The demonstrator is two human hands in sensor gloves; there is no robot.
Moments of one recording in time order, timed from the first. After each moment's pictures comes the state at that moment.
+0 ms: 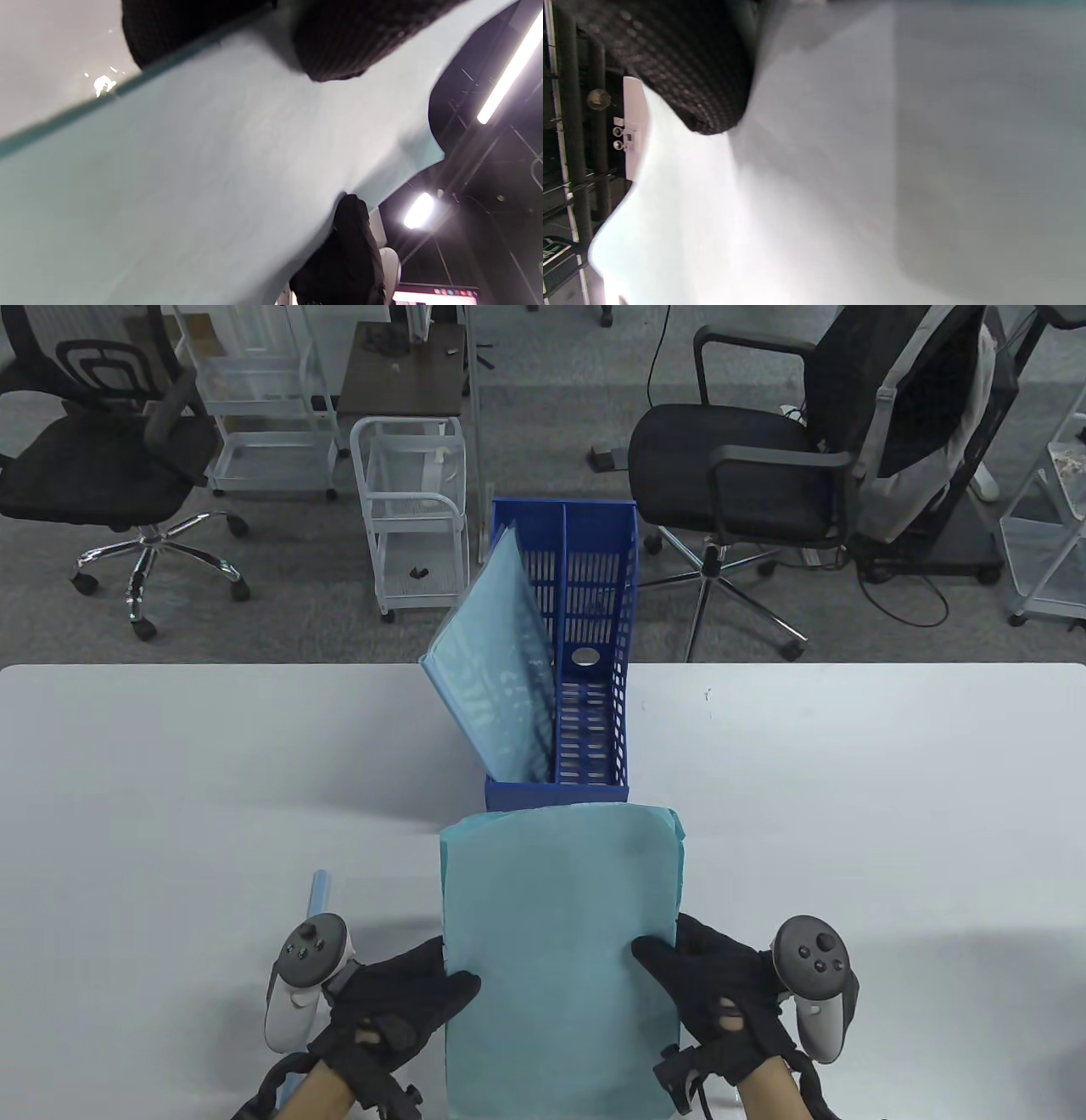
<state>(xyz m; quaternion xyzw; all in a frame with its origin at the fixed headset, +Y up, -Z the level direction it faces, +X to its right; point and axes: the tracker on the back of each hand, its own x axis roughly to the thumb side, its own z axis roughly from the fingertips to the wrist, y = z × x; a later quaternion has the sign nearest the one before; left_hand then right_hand) -0.199 -0.747 -0.250 -0.23 -0.14 0.64 0.72 0.180 -0.716 -0.256 0.03 0.04 0.79 0.61</state>
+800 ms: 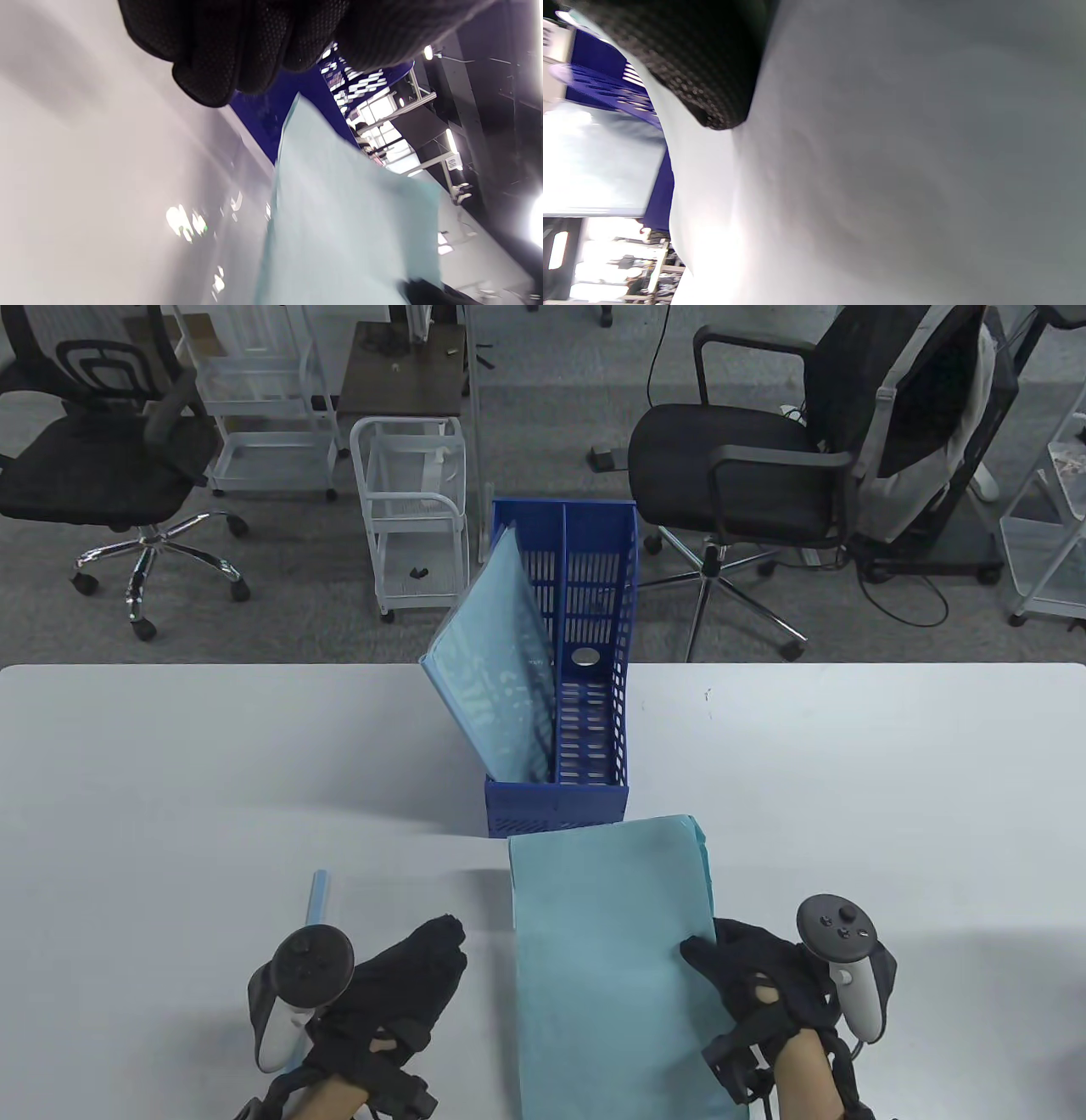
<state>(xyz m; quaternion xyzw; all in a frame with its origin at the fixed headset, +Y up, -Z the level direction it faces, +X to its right) -0.212 -0.727 -0.240 -0.09 -0.06 0.46 0.88 0.229 -0.748 -0.273 -0.12 0.17 0.83 0.52</state>
